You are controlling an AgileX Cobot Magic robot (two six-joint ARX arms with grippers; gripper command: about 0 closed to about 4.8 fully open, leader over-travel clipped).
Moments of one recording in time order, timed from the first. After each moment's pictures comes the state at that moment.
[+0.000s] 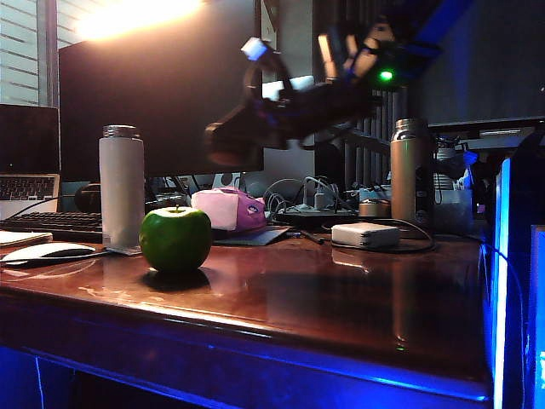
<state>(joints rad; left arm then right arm) -0.05 1.01 1.21 -0.85 0.51 0.34 0.42 2.15 1.73 0.12 -0.86 -0.26</state>
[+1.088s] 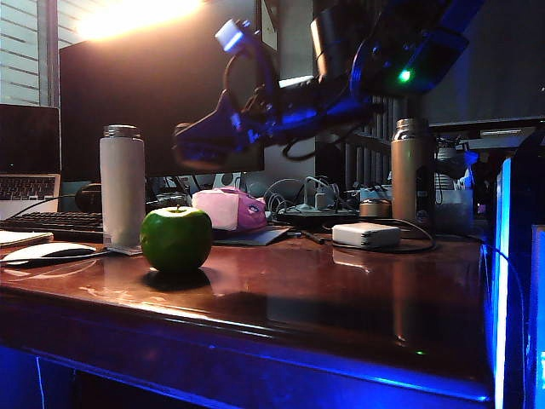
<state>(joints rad) -0.05 1.01 1.21 -0.85 0.51 0.34 0.52 1.97 1.30 0.48 -0.78 -0.35</state>
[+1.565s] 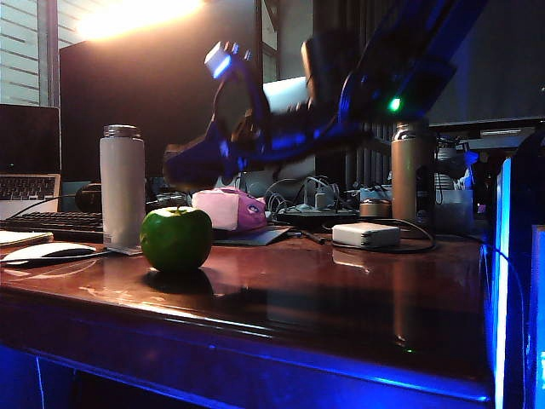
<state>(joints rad) -0.05 1.01 1.21 -0.85 0.51 0.34 0.54 2.05 1.29 0.55 -0.77 -0.35</state>
